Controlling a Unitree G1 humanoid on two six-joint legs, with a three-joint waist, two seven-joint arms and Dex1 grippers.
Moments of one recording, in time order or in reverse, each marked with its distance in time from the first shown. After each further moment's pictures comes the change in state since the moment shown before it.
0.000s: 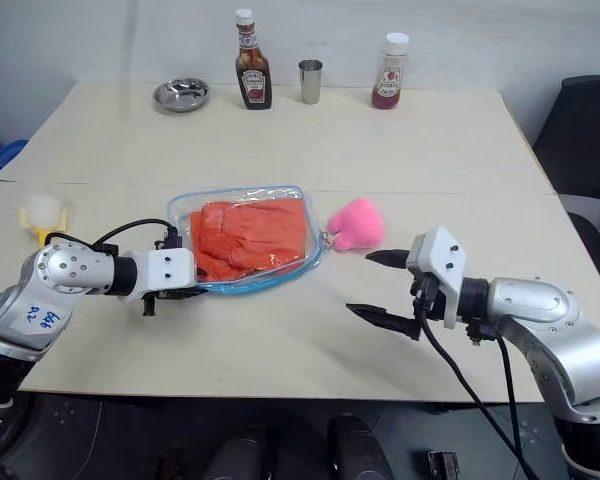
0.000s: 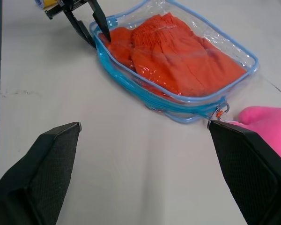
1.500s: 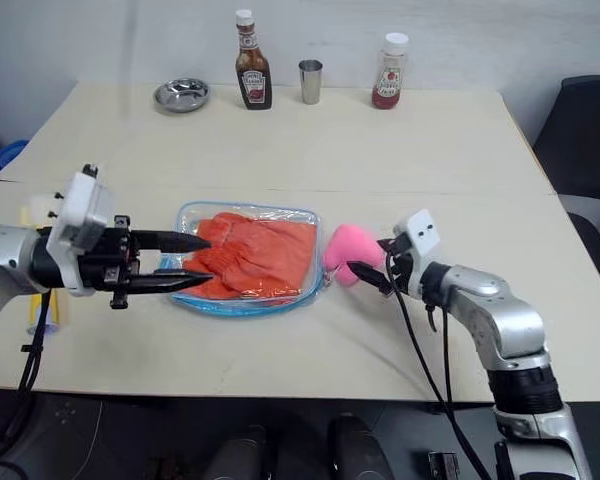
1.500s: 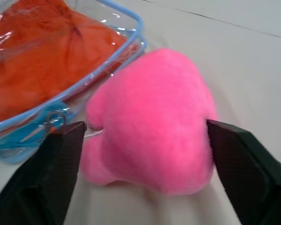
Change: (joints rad) left arm 0.041 0.012 0.428 -0.262 -0.868 0.472 0.010; right arm -0.204 0.269 0.116 0.434 -0.132 0.073 -0.299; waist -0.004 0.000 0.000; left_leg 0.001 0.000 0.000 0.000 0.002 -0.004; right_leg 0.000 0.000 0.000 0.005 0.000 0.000
